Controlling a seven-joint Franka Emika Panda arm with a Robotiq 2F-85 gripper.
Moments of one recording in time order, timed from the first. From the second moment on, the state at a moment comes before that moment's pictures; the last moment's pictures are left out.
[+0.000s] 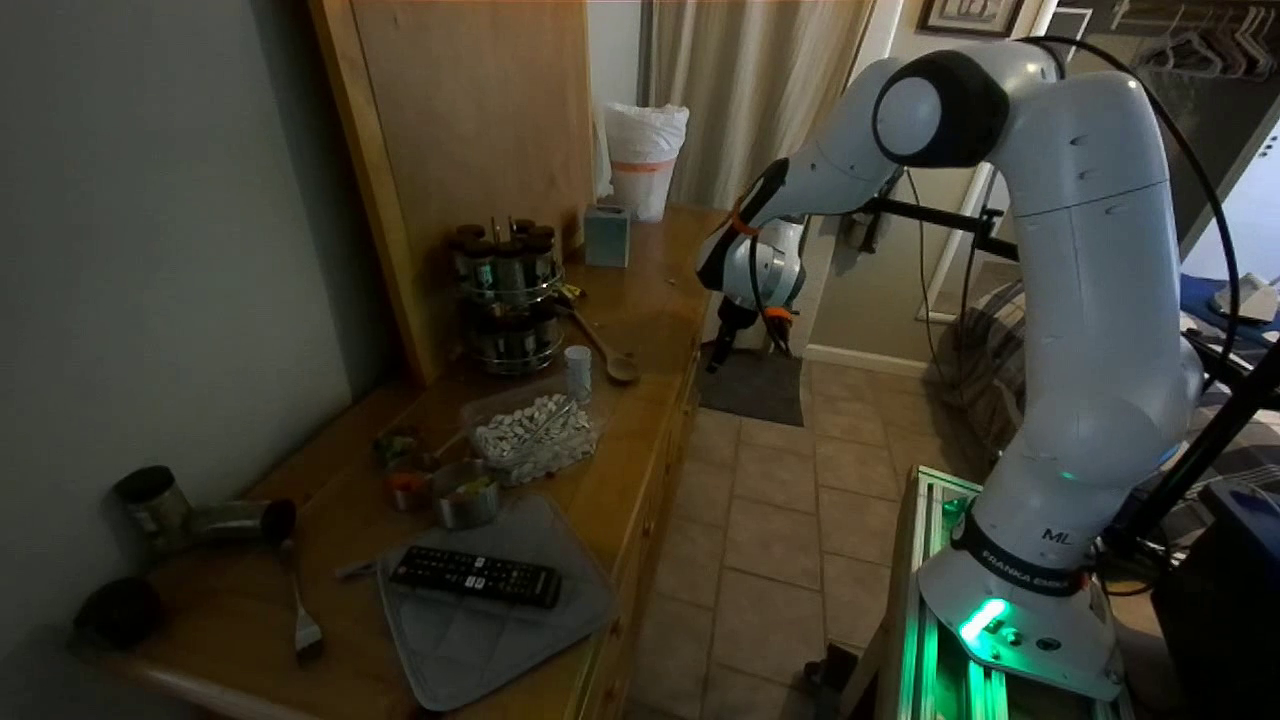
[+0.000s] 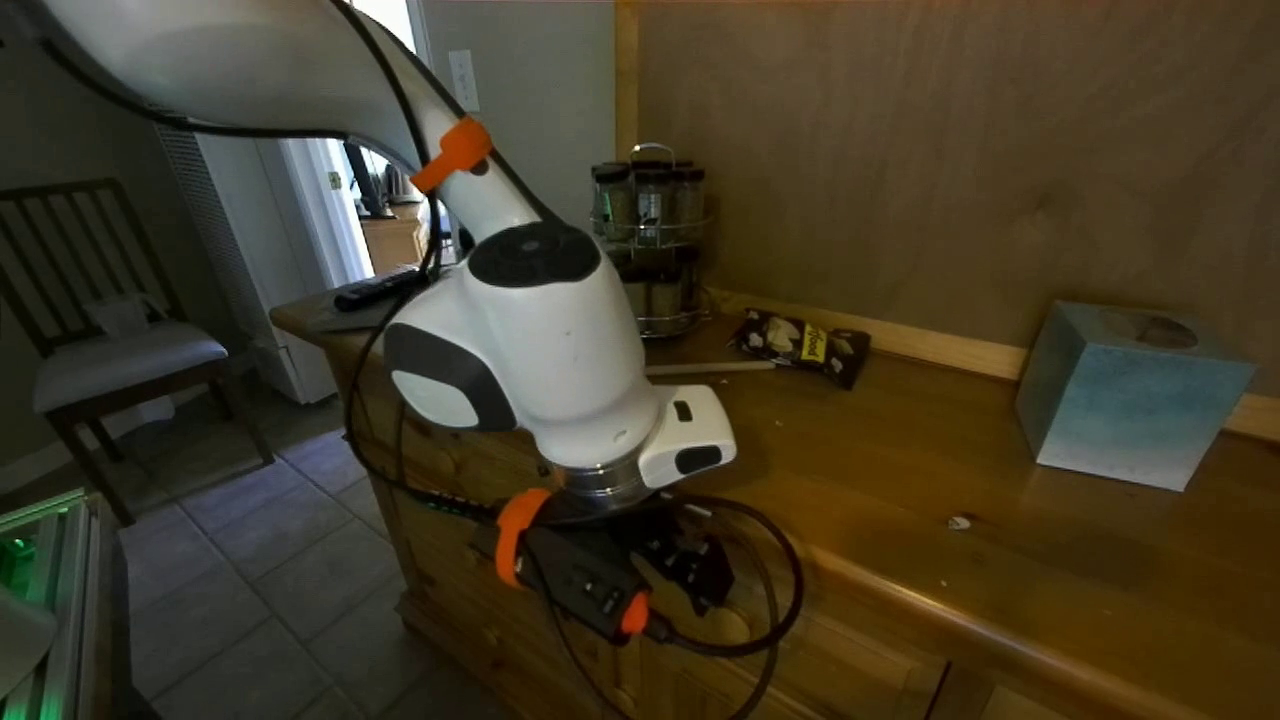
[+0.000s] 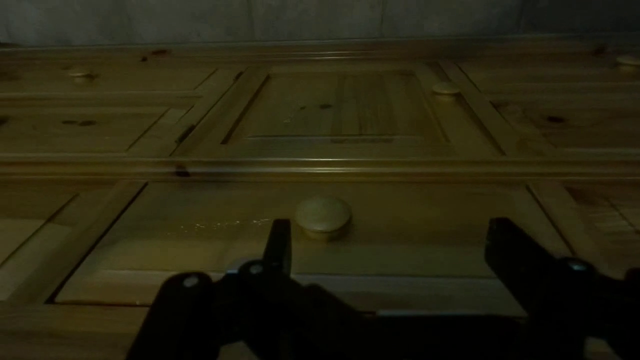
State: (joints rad) arm -0.37 0.53 -0.23 -2.12 0.68 2.81 -1.38
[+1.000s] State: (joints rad) arm -0.38 0.55 -0.21 -2.09 0.69 2.81 -1.38
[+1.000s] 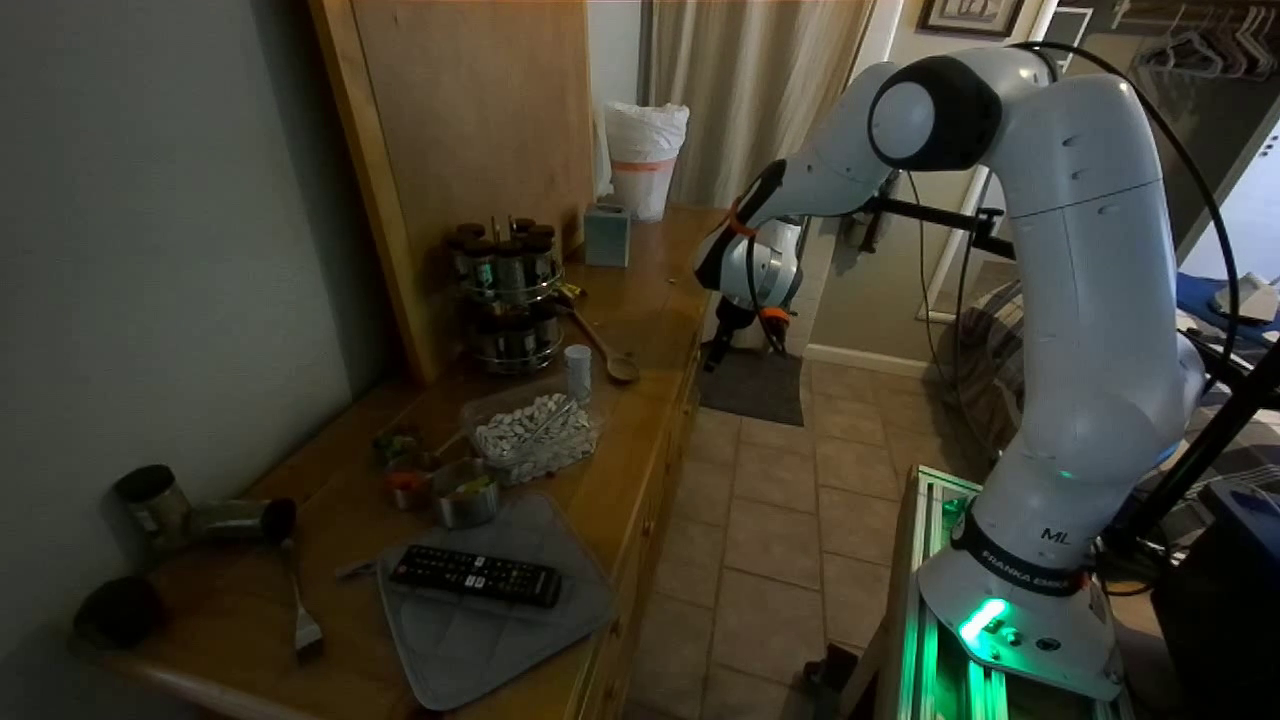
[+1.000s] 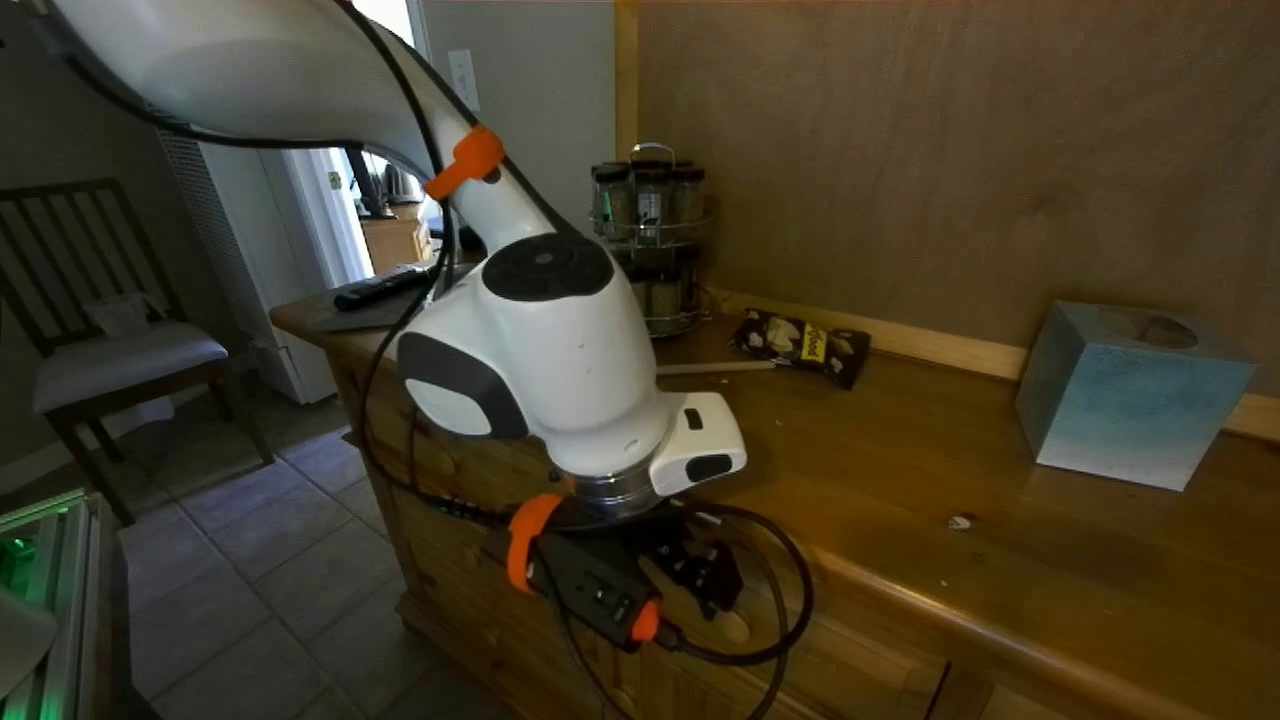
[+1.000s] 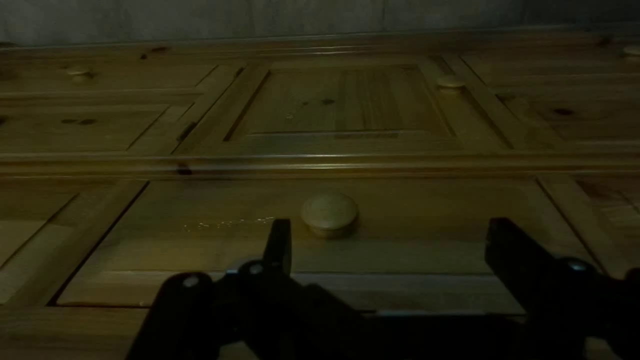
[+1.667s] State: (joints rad) arm -0.49 0.63 -0.09 -2.08 0.72 2.90 -1.51
